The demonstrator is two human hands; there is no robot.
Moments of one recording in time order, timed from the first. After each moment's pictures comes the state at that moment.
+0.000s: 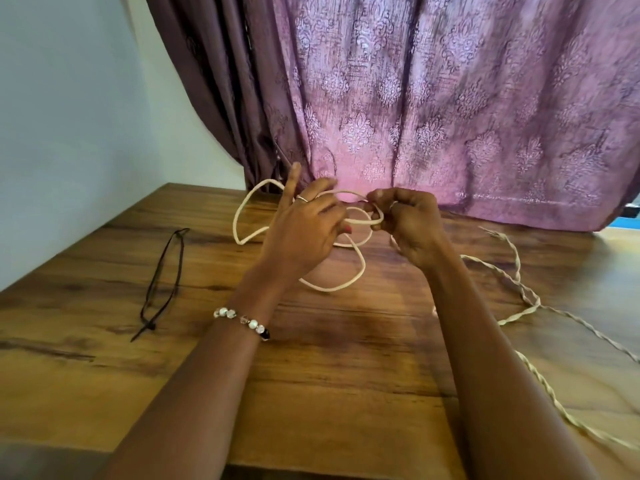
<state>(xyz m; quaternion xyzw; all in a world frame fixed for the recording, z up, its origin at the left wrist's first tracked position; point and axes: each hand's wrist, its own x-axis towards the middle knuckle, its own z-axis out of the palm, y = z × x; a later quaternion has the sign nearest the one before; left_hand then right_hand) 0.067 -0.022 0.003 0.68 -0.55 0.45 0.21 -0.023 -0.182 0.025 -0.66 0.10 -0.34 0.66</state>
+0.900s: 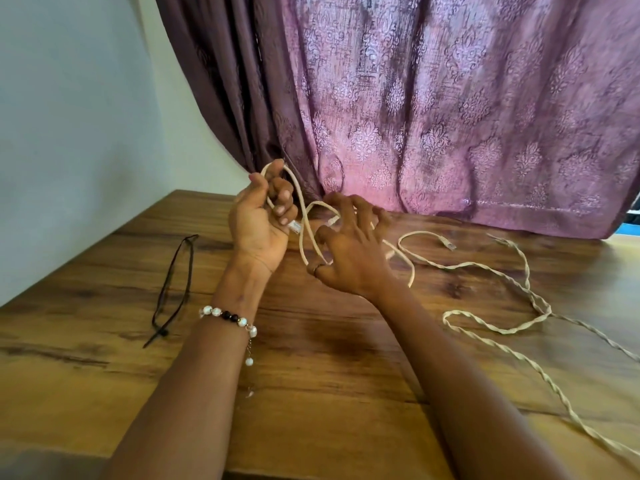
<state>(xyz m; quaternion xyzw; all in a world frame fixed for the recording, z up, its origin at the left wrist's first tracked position) 0.080 0.008 0.027 0.25 -0.27 -0.16 0.92 0.000 -0.112 -0.010 -0.94 0.04 -0.33 -0.03</state>
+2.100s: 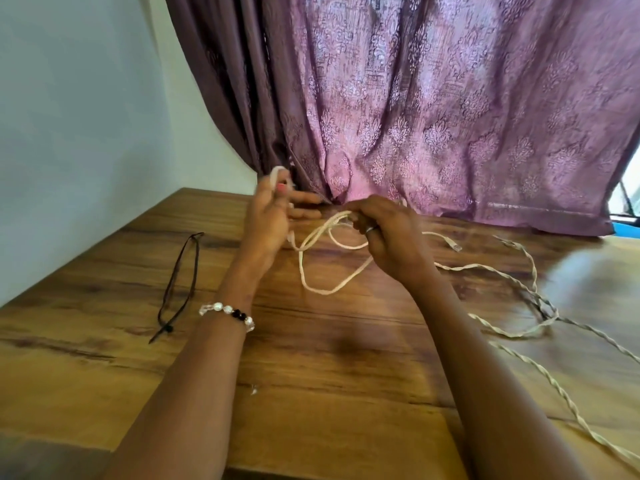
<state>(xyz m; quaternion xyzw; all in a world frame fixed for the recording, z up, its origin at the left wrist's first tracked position) 0.087 0.008 0.019 0.55 -0.29 -0.06 0.78 -0.021 -0.143 0.021 -0.88 -0.11 -0.45 0.15</state>
